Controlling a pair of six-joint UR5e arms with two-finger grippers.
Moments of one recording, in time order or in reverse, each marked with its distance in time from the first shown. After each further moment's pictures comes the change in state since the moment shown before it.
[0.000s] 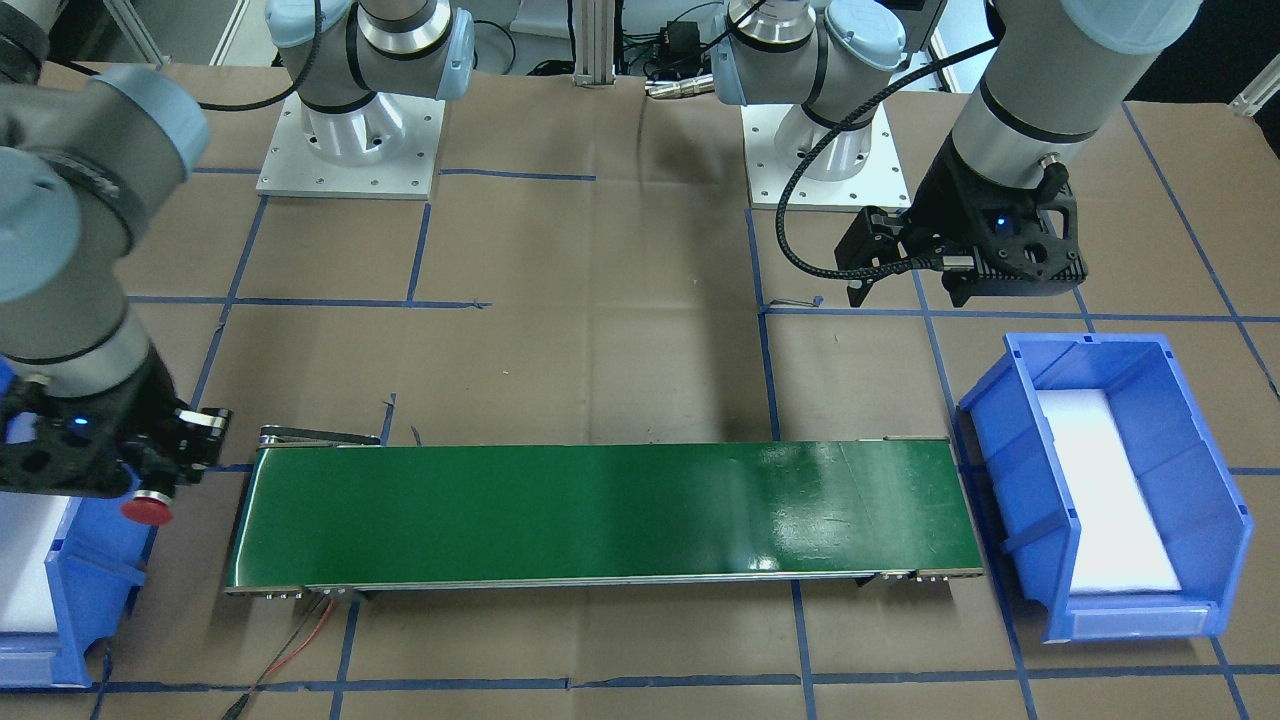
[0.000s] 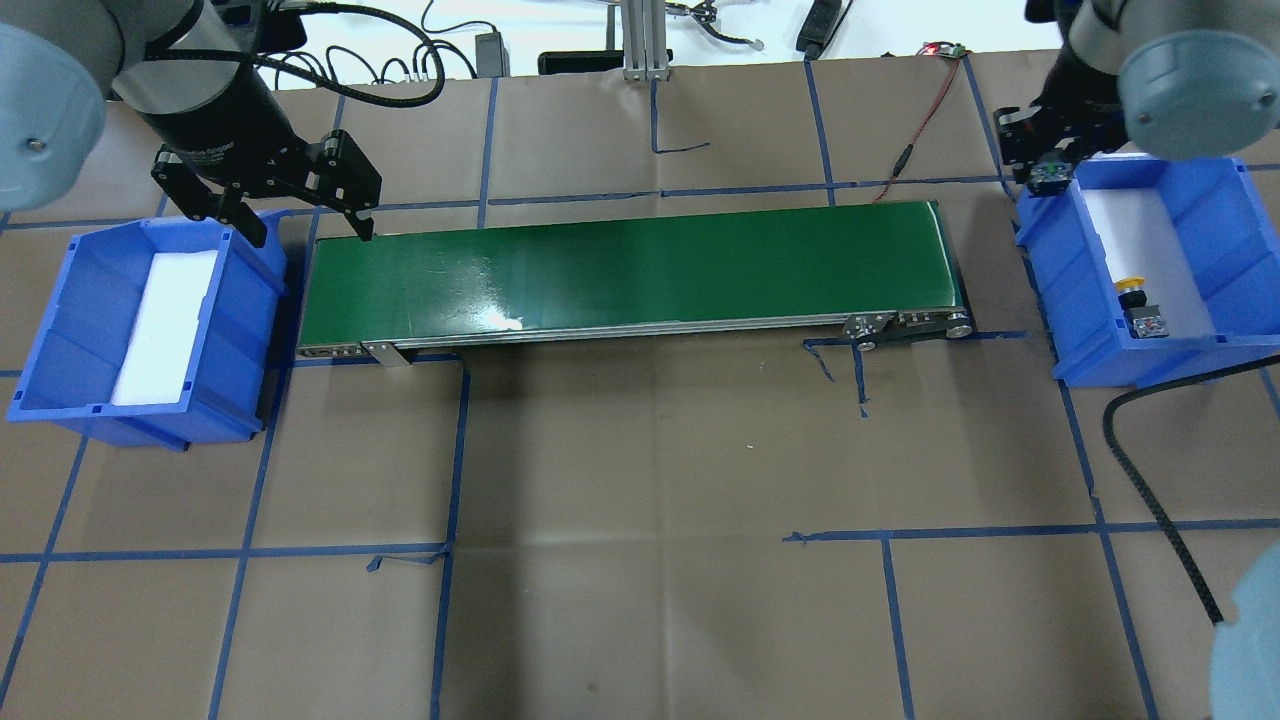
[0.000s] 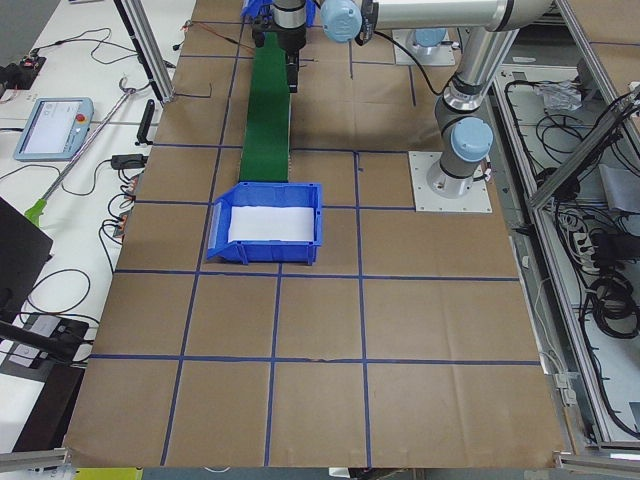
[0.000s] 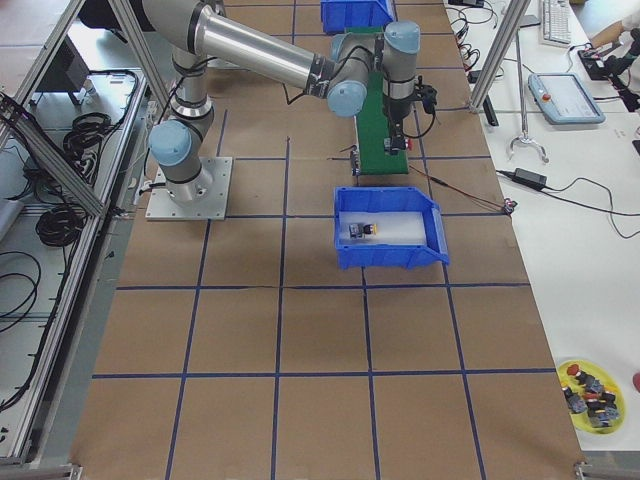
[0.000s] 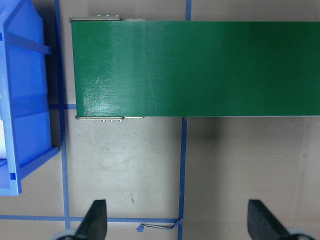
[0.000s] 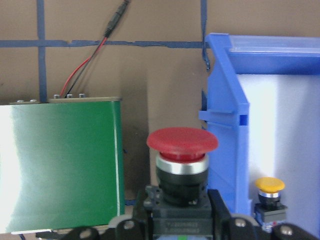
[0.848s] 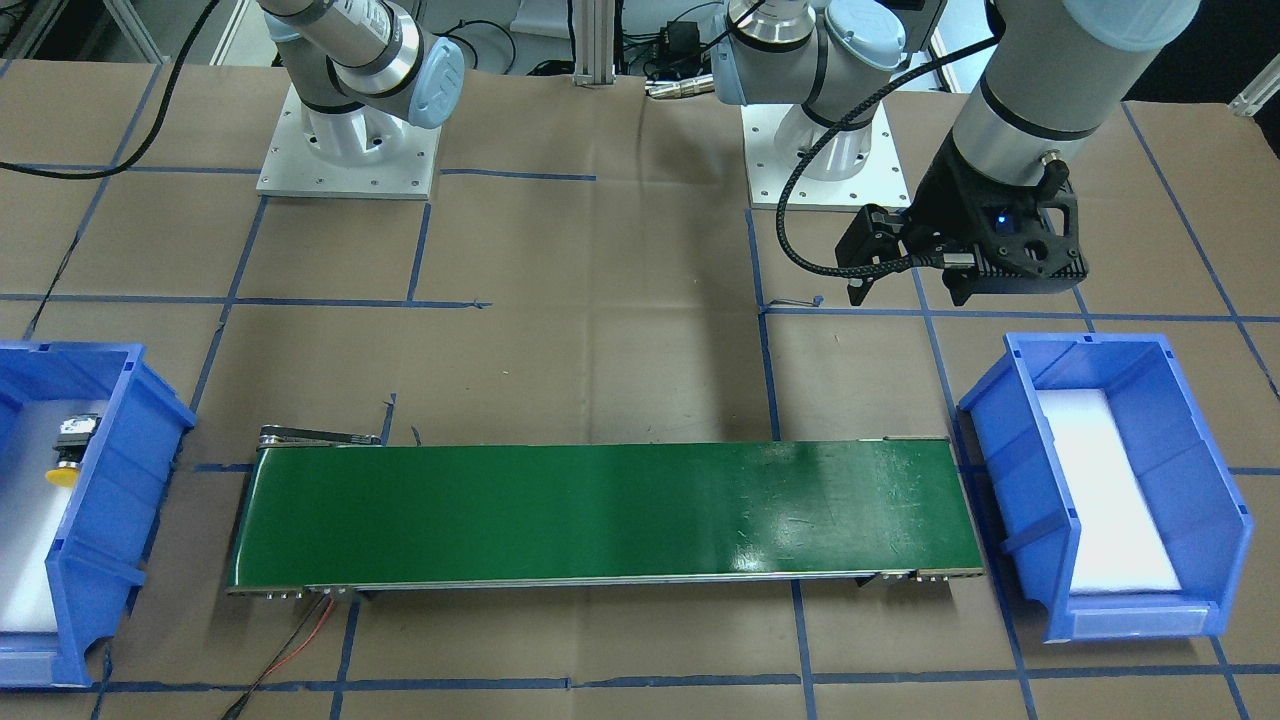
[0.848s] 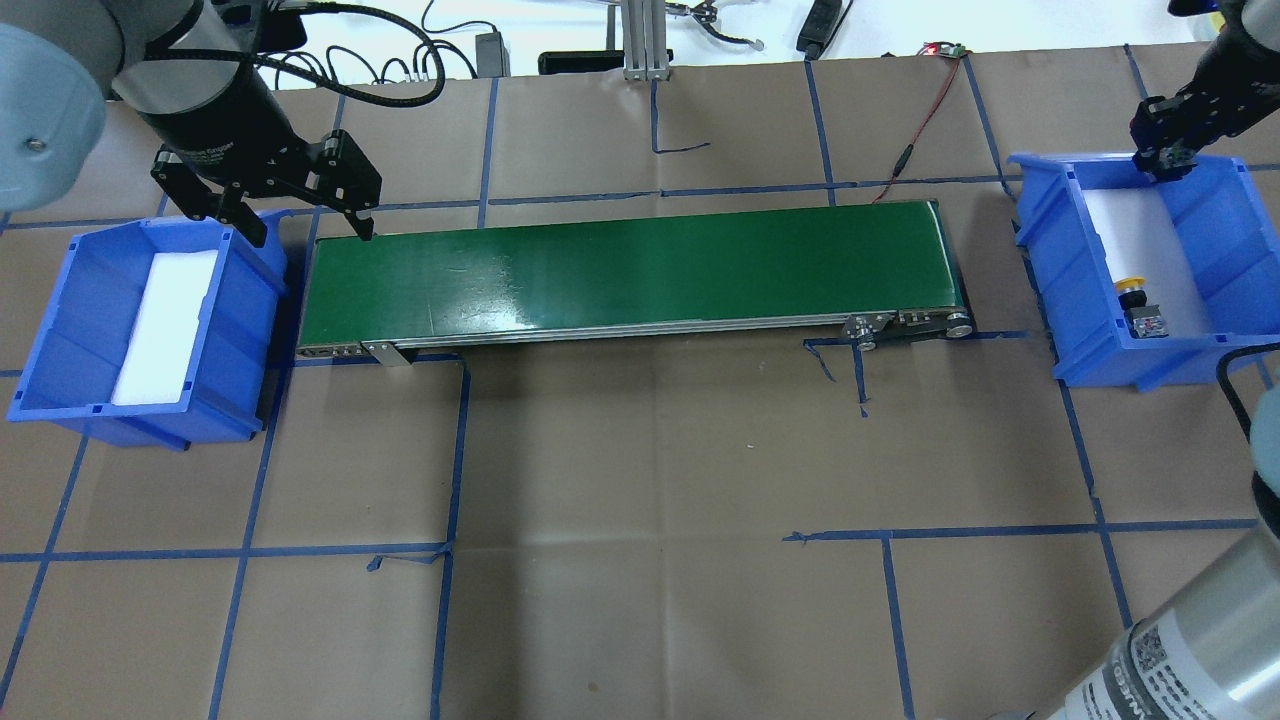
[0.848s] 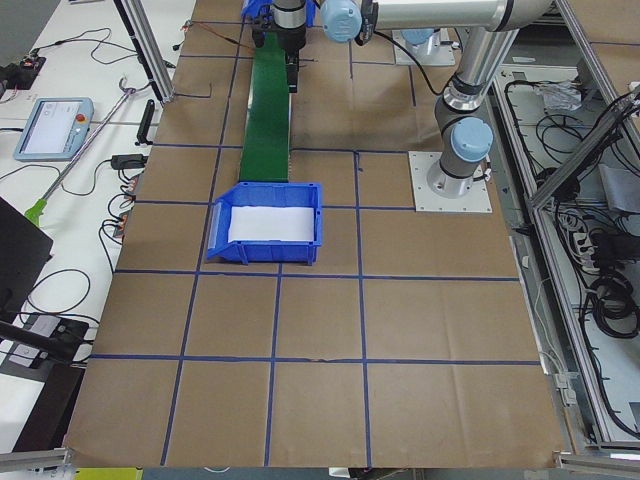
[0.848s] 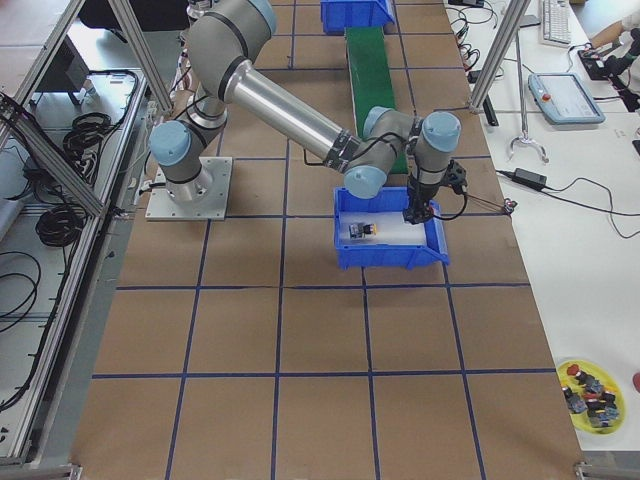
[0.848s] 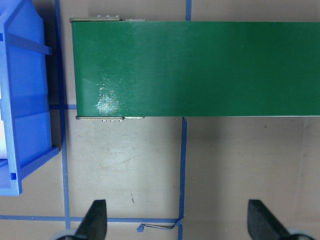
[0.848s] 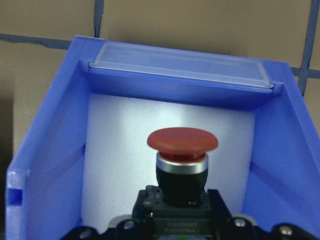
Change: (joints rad) left arm 0.000 0.000 0.000 0.000 0.000 0.000; right arm -0.201 0.269 -0.167 -0.017 0.047 -0.320
